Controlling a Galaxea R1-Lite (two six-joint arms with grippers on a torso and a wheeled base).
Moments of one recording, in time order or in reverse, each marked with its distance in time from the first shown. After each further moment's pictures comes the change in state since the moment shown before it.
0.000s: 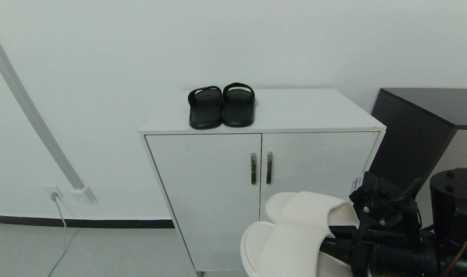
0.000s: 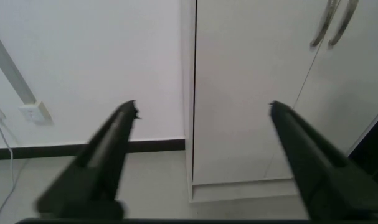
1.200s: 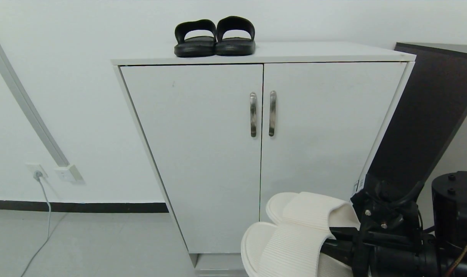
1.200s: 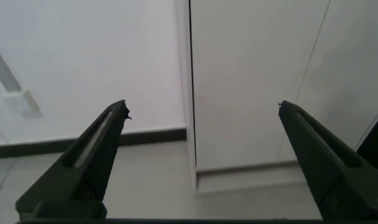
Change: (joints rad) left arm 0.000 0.004 -0.041 -0.011 -0.025 0.042; right arm -0.001 0.000 0.023 -0.033 0.000 -0.005
